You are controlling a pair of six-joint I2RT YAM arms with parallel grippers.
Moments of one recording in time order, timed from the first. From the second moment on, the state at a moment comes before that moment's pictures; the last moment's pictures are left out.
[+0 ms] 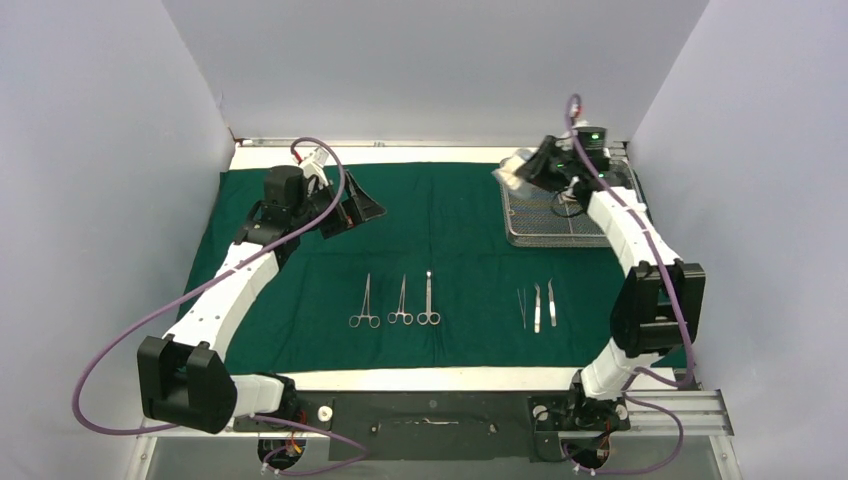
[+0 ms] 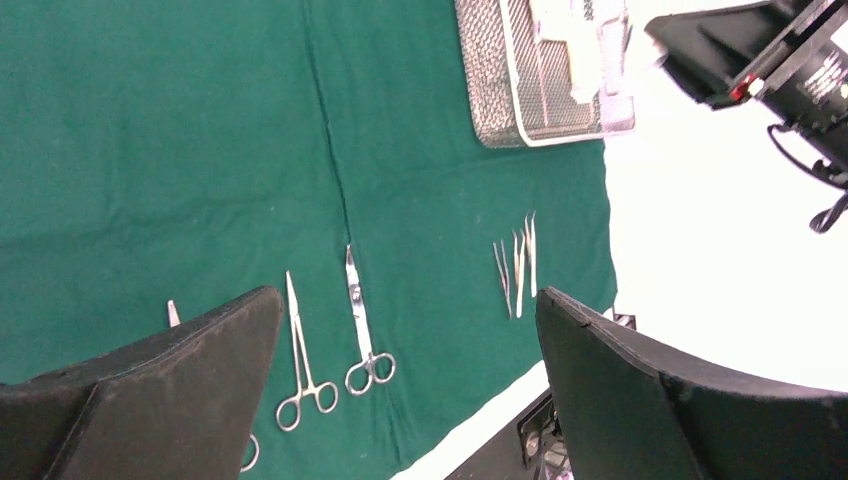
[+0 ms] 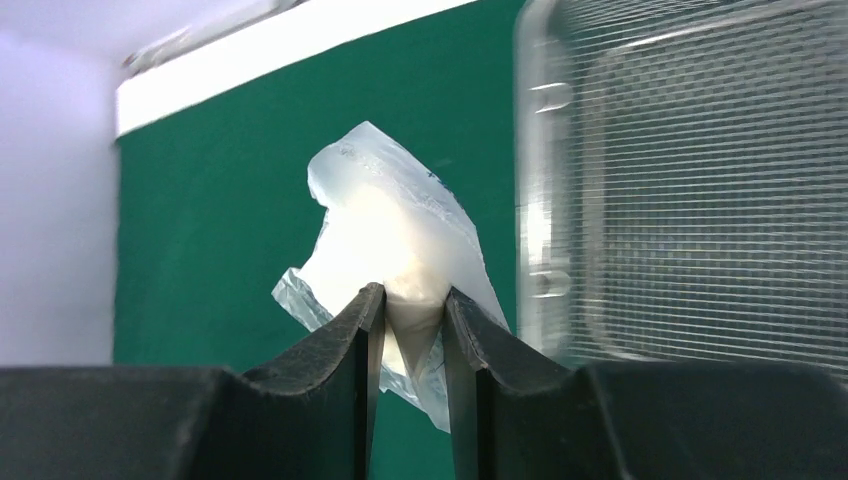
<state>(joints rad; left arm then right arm) -0.23 1.29 1.06 -0.31 0.45 -0.66 0.00 1.68 1.40 -0.33 -0.34 0.50</state>
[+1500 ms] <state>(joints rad) -0.21 1.51 1.08 -0.20 0.74 -0.82 0.57 1.84 1.48 -0.18 -0.58 0.62</state>
